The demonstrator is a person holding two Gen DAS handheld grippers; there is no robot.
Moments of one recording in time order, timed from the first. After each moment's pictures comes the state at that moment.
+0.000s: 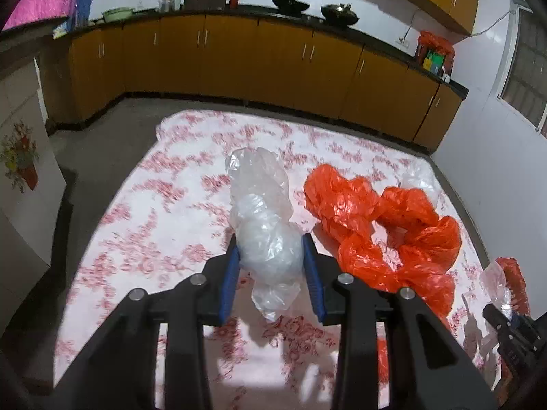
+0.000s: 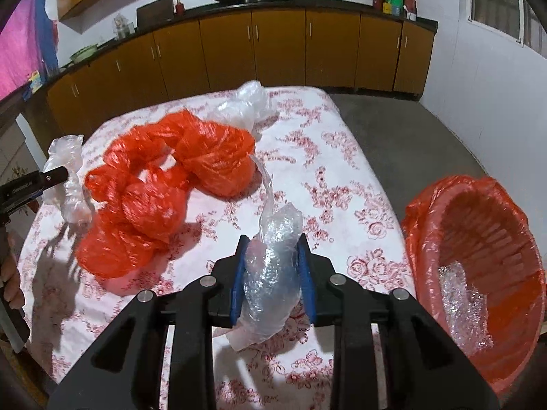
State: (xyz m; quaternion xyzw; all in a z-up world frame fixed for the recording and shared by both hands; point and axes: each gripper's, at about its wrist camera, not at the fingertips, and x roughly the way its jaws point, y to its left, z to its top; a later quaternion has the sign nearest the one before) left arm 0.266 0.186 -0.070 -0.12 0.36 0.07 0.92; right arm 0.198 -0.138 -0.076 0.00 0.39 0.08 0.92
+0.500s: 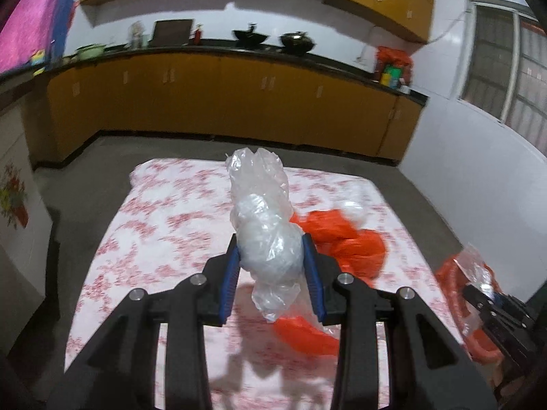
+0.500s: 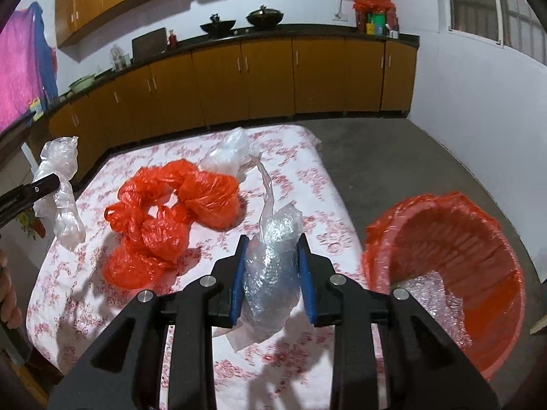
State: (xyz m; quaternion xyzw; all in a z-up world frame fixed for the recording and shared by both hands) left arm 0.220 0.125 0.000 -0.09 0.30 0.00 0.95; right arm 0.168 -0.175 -0.032 0.03 0.34 0.06 0.94
